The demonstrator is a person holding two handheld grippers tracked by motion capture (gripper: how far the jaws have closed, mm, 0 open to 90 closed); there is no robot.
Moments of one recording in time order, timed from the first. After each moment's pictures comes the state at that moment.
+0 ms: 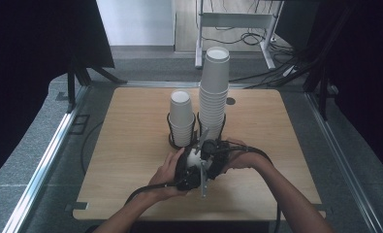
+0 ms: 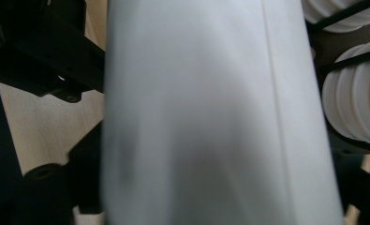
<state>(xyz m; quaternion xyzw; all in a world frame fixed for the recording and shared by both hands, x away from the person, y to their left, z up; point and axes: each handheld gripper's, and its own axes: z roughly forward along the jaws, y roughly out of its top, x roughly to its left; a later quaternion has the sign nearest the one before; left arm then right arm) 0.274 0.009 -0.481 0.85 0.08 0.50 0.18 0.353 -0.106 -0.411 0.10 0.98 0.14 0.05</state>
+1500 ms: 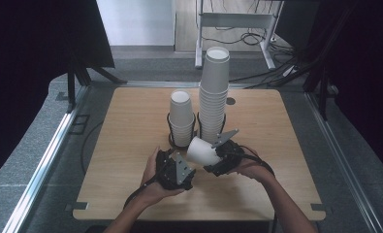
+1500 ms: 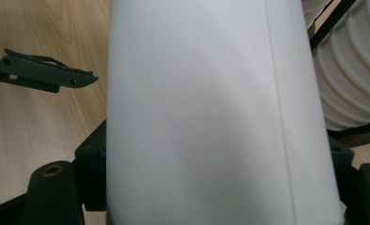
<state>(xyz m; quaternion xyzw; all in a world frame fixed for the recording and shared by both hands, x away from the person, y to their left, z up) 0.271 0.058 -0.457 0.83 0.27 0.35 0.35 0.350 -0.153 -0.431 0.21 0.92 0.32 0.07</state>
